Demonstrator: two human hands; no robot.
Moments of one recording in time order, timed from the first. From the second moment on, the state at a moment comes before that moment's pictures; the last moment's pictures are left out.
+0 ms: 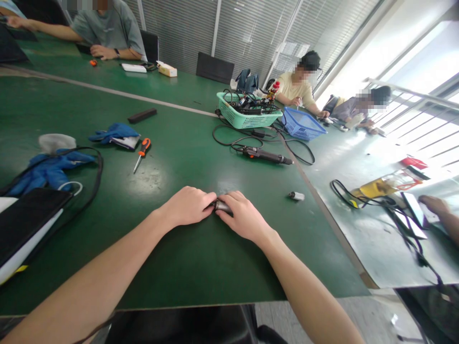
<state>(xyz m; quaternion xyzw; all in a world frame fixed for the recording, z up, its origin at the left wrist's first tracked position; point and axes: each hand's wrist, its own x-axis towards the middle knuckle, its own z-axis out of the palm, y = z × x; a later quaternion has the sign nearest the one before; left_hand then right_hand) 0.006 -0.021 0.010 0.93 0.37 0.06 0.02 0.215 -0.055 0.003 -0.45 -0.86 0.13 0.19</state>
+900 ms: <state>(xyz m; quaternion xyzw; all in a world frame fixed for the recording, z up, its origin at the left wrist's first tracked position) 0.008 -0.023 0.011 0.93 0.37 0.06 0.03 0.215 -0.055 0.003 -0.45 -0.86 0.13 0.18</state>
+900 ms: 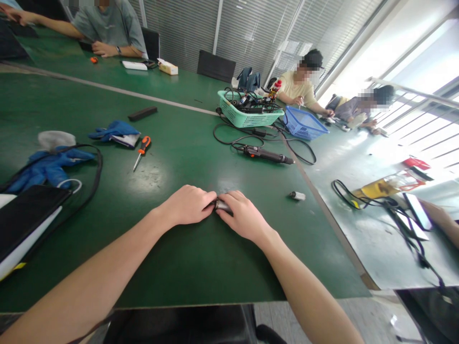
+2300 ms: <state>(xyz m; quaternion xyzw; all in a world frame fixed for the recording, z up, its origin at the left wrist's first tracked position) 0.007 -0.023 0.011 0.93 0.37 0.05 0.02 0.217 -0.054 0.004 -0.45 -0.87 0.13 0.17</state>
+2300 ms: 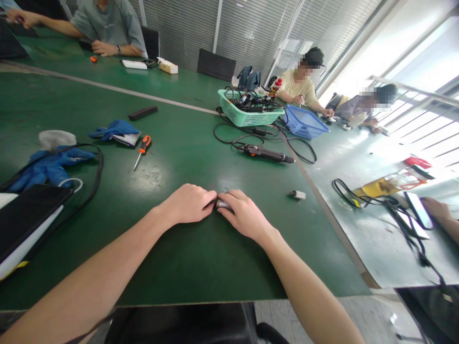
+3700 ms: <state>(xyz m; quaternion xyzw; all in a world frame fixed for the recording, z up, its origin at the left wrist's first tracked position) 0.008 -0.023 0.011 0.92 0.38 0.05 0.03 0.218 -0.054 0.004 -0.45 -0.87 0.13 0.16</state>
